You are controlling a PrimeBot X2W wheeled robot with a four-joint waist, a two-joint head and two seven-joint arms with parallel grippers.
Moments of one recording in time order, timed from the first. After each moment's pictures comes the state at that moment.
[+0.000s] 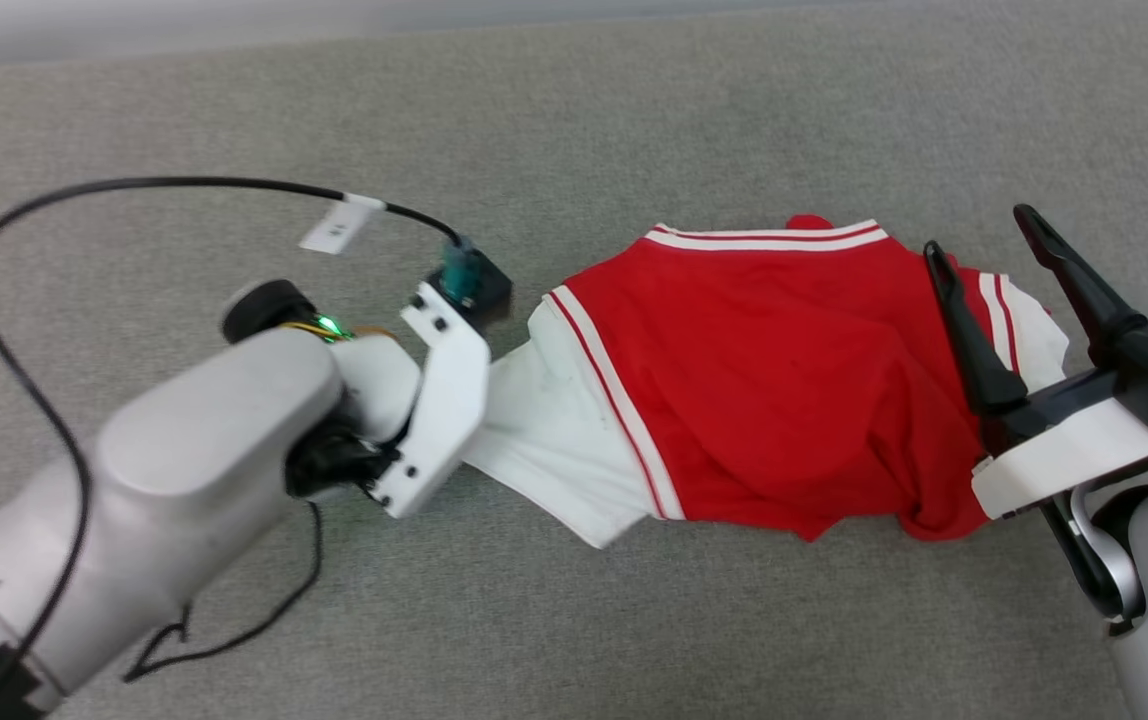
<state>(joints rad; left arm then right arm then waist) -1.07 0.55 -1.26 0.37 -1.01 -0.13 0.78 -0.37 -0.32 0.18 0.07 0.17 0.13 -0.11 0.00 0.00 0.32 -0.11</state>
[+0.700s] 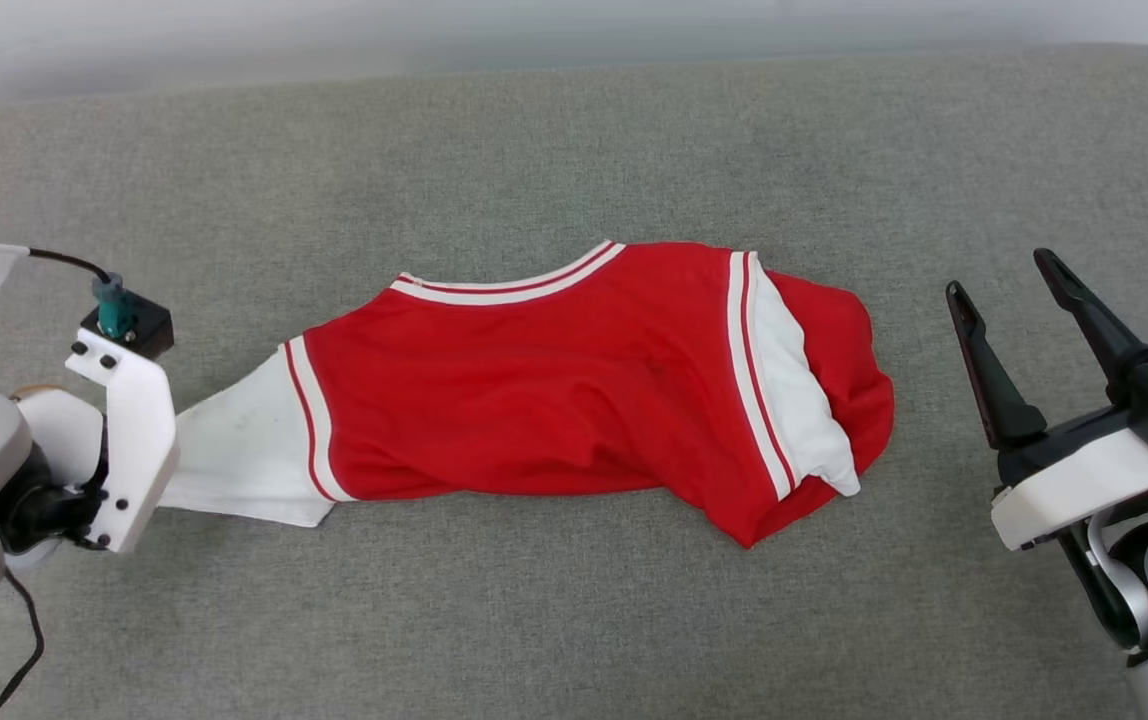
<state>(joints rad) -0.98 0.89 -1.26 0.49 -1.07 -0.09 0.73 -0.31 -0.34 0.15 0.09 0.18 0.13 -0.12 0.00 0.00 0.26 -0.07</state>
